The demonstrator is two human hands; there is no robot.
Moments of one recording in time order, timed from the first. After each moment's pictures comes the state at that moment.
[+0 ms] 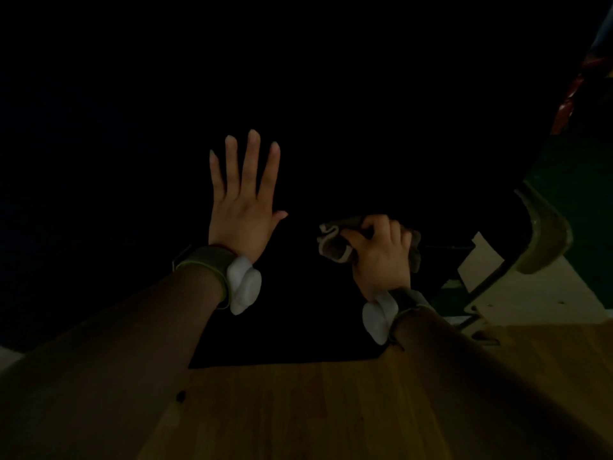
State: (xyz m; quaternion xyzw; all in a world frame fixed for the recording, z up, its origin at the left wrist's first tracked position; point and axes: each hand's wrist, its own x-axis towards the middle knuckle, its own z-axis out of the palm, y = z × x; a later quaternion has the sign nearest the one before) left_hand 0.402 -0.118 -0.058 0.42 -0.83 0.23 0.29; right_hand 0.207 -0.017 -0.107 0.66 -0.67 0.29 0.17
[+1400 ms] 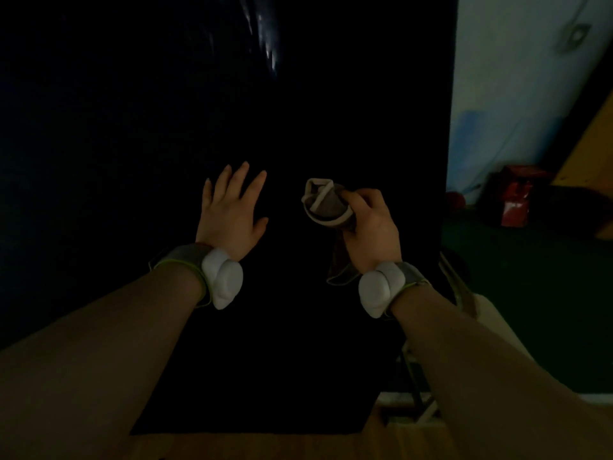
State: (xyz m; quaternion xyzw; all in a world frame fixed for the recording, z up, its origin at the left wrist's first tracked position) left_hand 0.438 -0.048 0.130 0.46 -0.83 0.10 0.30; right_hand 0.225 0.031 0.129 0.67 -0.64 0.38 0.05
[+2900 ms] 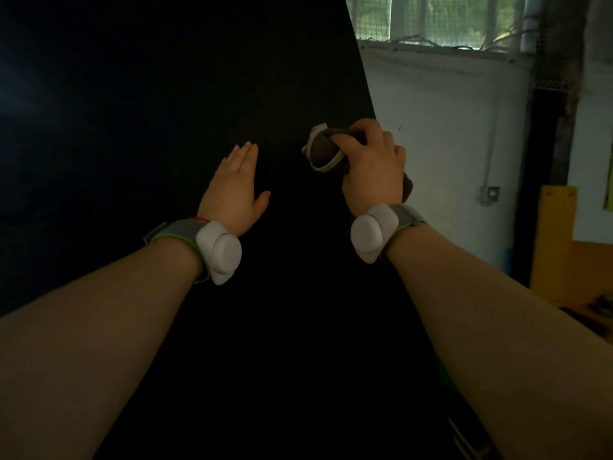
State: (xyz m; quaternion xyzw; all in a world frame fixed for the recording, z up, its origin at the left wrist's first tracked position) left_hand 0.445 -0.120 0.443 0.31 -0.79 0.20 0.49; right_hand 0.255 0.001 0.469 0.58 -0.57 0.41 0.41
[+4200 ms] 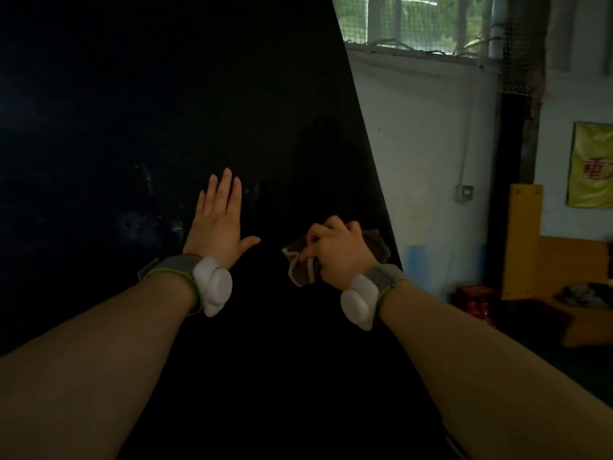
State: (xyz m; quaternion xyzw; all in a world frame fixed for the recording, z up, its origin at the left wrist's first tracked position) left_hand 0.433 -0.146 0.392 0.40 -0.78 0.24 0.41; right_hand 0.241 -0.031 0.391 0.73 -0.60 0.10 0.31
